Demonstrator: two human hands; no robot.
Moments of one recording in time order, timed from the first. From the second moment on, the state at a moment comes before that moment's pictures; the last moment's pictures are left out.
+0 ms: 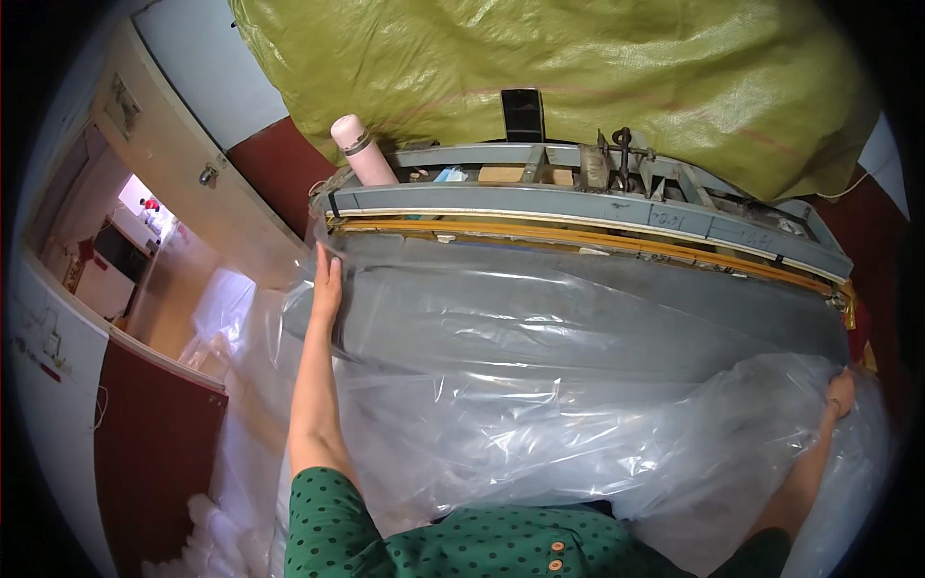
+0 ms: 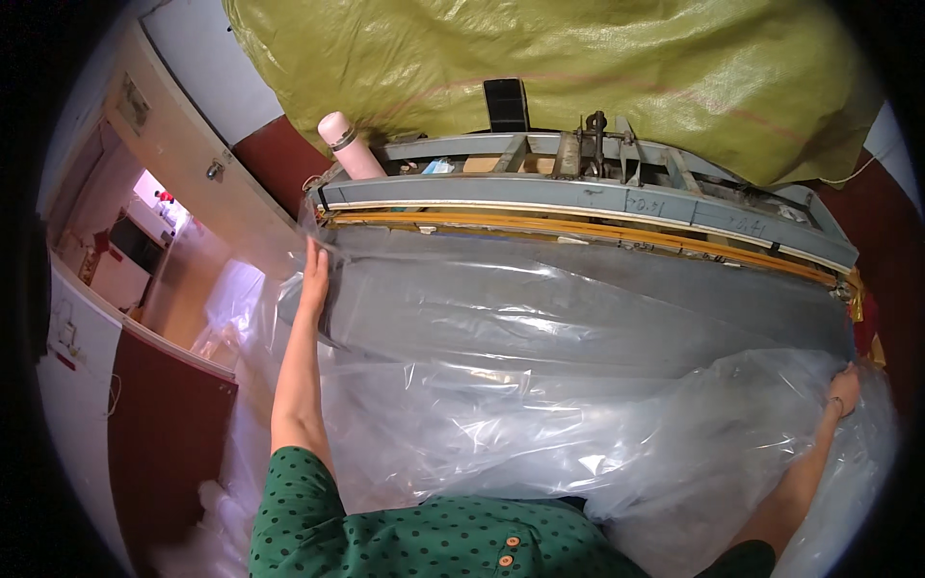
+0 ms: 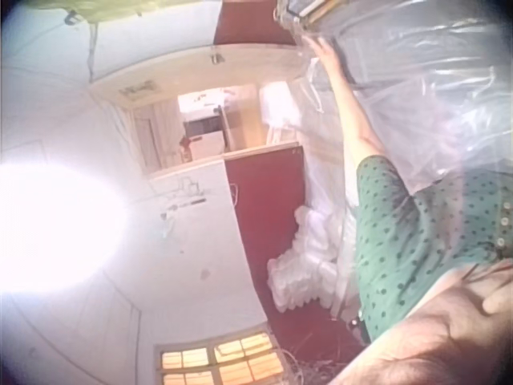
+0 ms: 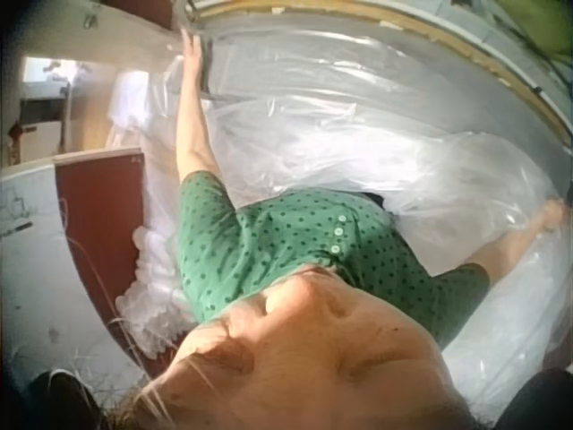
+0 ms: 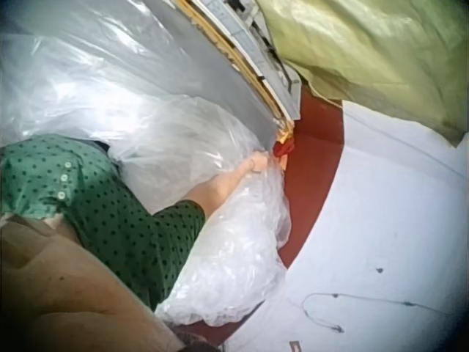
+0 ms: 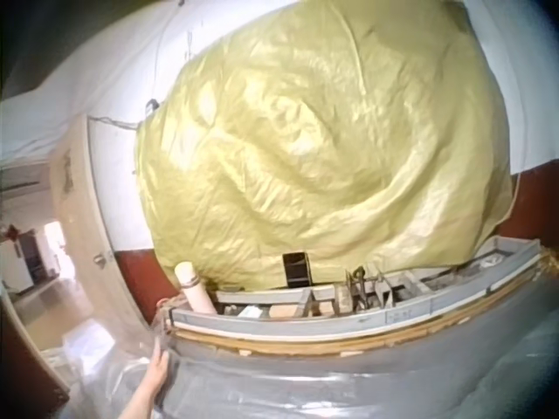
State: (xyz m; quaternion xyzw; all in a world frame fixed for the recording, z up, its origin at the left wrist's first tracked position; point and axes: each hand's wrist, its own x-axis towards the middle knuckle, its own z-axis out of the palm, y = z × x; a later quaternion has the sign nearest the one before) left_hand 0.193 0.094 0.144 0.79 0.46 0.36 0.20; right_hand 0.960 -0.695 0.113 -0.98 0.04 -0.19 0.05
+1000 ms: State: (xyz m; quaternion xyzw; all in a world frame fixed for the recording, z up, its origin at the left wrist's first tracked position) left_hand 0.400 -0.373 0.157 0.86 0.00 -0.16 0.48; right_hand 0.886 -0.667 0.164 -0.97 0.09 -0.22 0.10
